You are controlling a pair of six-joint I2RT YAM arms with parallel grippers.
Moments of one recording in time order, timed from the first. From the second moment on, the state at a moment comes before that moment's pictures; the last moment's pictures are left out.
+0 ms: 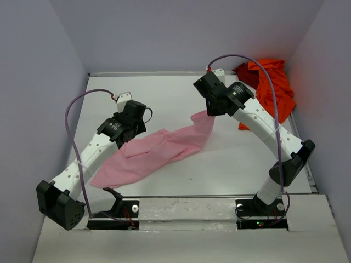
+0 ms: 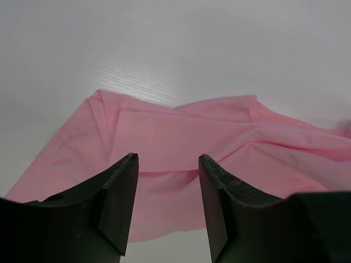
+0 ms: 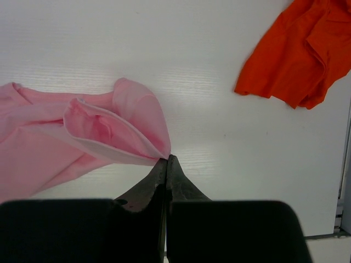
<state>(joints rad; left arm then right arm) -0.53 1.15 1.13 -0.82 -0.51 -0.67 0.75 1.68 1.92 -1.26 0.61 0.50</state>
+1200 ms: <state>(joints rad) -0.41 1.53 0.87 -0.52 -0.59 -0.60 0.75 1.60 1.82 -1.25 0.56 0.49</state>
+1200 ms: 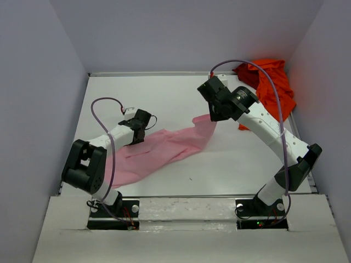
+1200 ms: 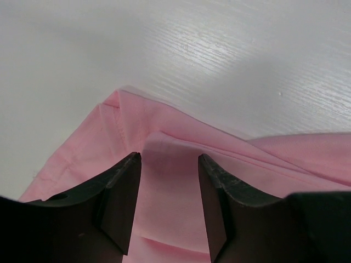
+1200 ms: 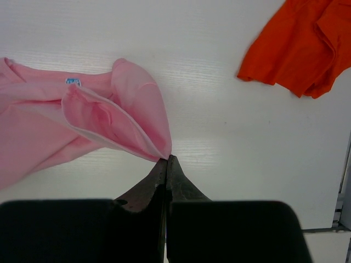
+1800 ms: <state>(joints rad) -0.35 1.57 0.84 -0.45 -0.55 -0.57 0.75 1.63 1.82 -1.25 0.55 0.48</state>
